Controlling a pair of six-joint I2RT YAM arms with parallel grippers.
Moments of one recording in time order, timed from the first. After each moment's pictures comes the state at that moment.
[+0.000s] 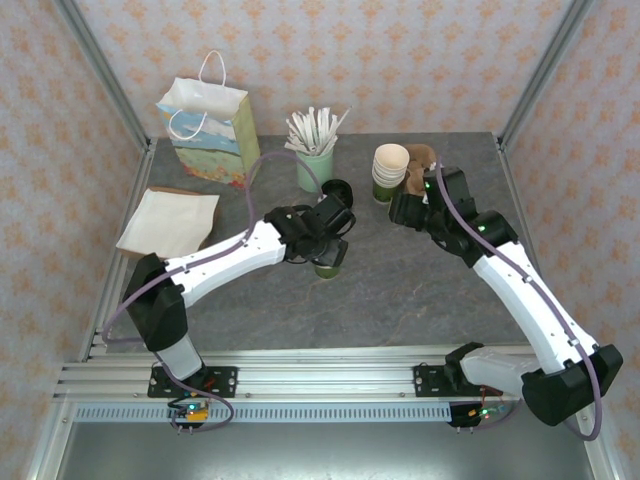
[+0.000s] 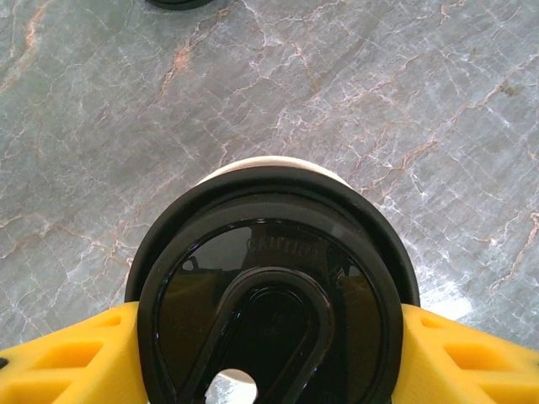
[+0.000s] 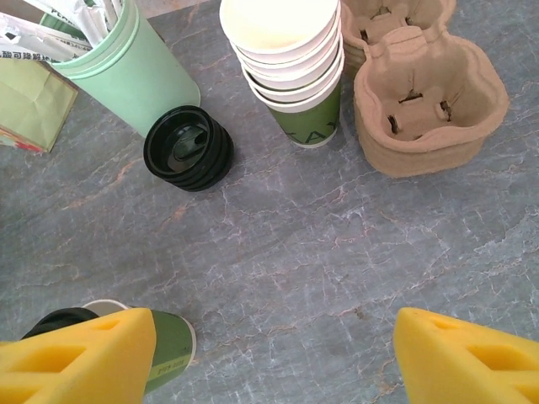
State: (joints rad) left arm -0.84 1.69 1.46 -0.89 -0.22 -0.43; right arm 0.42 1.14 1.21 -0.83 0.13 0.49
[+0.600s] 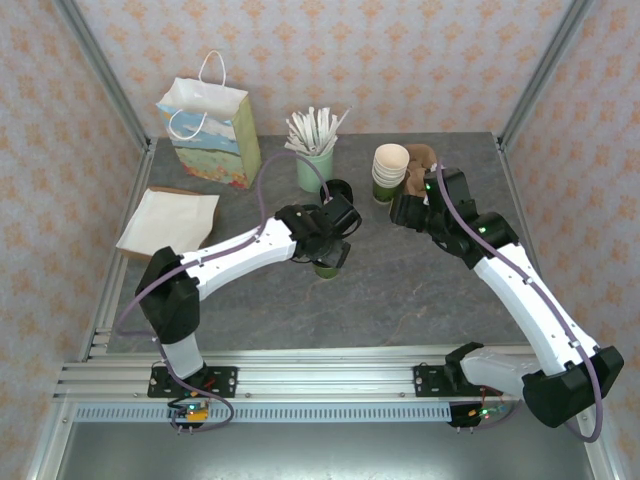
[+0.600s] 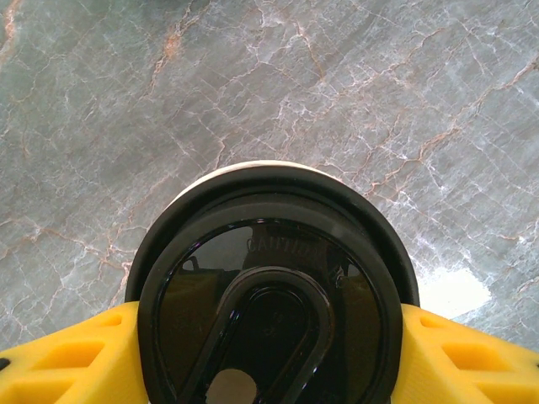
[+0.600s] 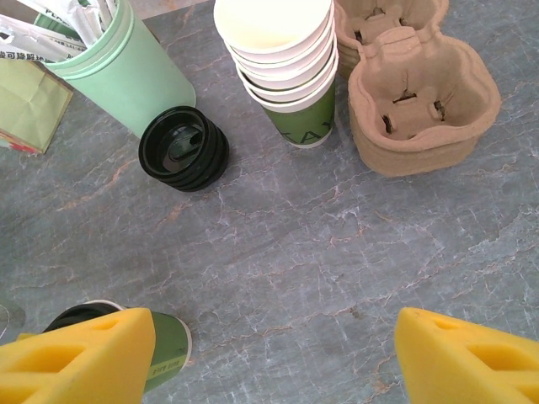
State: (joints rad) left arm -0.84 1.76 1.49 -0.91 -0.22 -0.41; right arm 0.42 1.13 1.21 -0.83 0.14 0.49
